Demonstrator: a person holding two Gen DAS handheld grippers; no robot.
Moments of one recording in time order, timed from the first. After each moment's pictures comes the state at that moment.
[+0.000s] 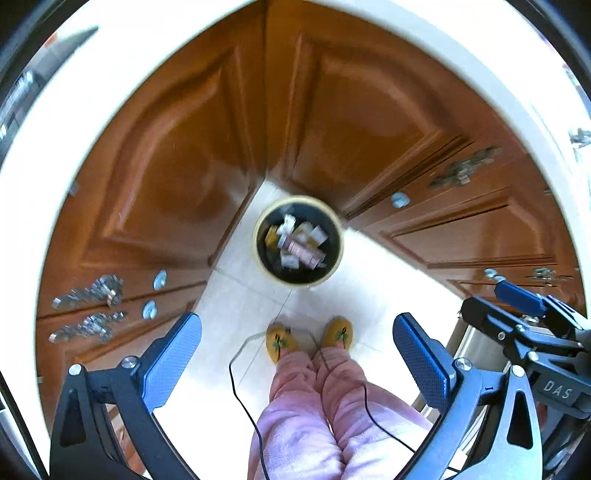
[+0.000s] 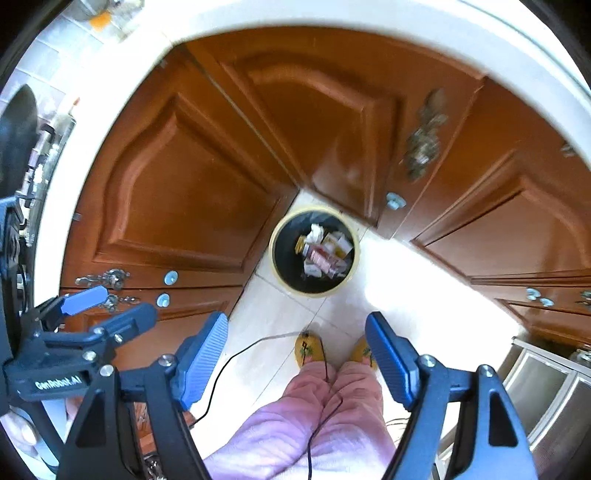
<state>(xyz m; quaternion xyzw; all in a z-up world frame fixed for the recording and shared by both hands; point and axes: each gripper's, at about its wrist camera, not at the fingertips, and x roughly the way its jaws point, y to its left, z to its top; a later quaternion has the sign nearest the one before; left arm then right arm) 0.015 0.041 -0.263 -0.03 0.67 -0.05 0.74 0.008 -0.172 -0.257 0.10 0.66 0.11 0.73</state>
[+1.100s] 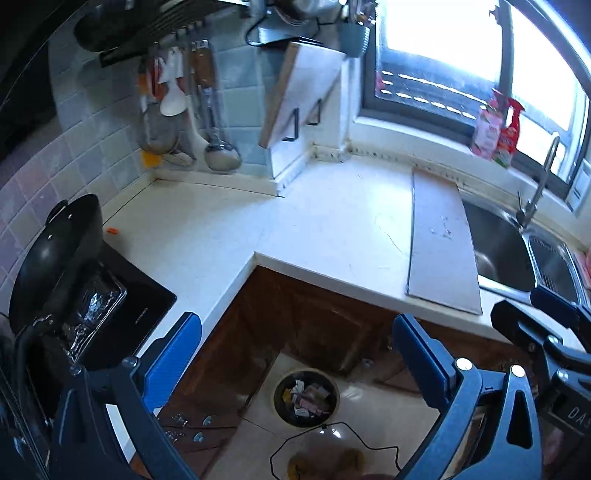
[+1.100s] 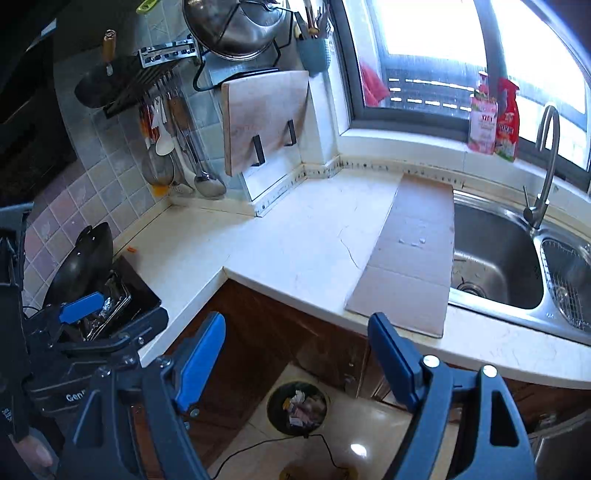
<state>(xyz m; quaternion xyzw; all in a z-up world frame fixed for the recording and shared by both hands) 0.001 -0.017 -0.001 0.02 0.39 -0.03 0.92 -0.023 -0.216 0.000 0.08 0.38 0.06 0.92</state>
